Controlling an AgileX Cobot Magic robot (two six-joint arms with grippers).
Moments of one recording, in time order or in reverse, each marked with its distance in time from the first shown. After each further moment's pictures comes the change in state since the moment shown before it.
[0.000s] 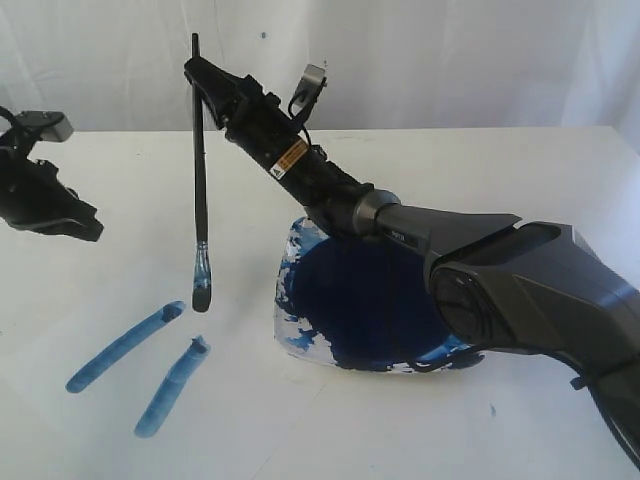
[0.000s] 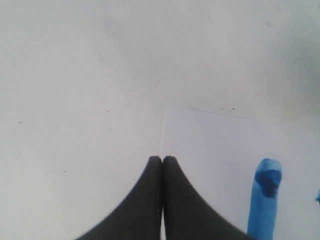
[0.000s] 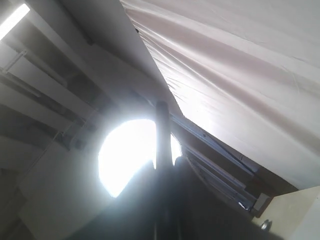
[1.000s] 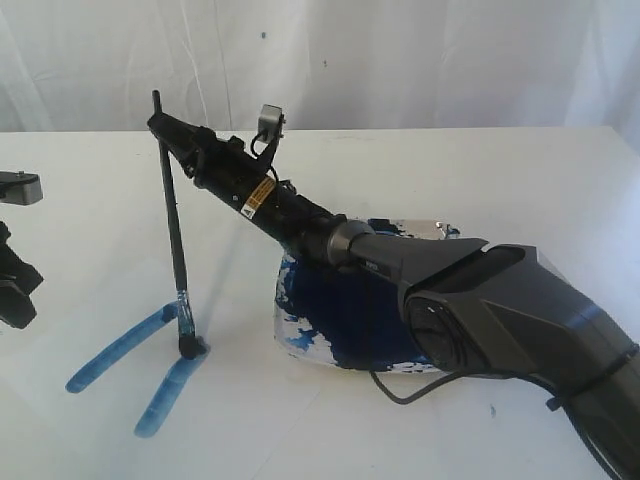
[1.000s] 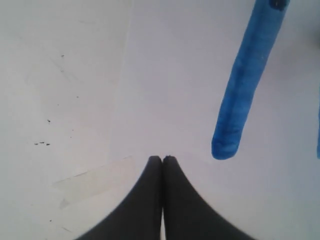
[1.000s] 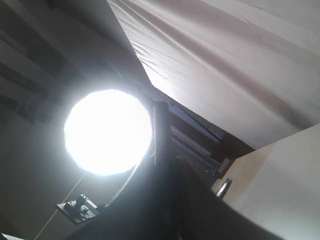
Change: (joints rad) left arm 0.000 -0.136 0.148 0.424 0.238 -0.350; right arm 0.068 0.062 -0.006 -0.045 0.087 -0.080
